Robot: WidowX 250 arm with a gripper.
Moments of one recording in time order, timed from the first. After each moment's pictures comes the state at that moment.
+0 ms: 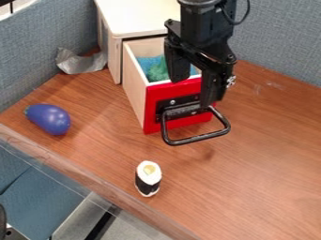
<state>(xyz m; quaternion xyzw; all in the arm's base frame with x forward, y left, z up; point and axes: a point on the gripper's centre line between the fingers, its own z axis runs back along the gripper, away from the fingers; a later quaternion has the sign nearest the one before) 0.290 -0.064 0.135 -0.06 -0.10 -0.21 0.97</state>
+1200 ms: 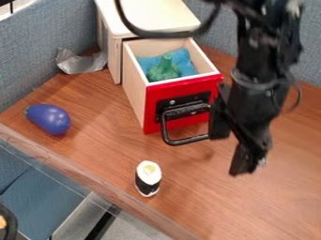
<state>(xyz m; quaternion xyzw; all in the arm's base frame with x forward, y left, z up) 0.274 -0.136 0.075 -0.04 -0.05 -0.37 0.93</state>
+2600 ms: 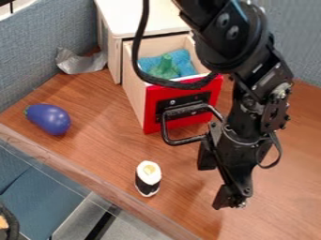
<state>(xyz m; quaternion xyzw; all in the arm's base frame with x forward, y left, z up) 0.267 -0.134 0.026 0.02 -0.05 -0.38 0.92</state>
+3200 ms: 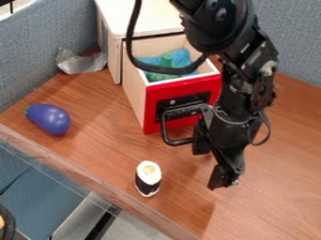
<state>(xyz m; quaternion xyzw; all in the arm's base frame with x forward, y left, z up) 0.286 -0.113 0.031 0.01 -0.06 -0.35 0.93</state>
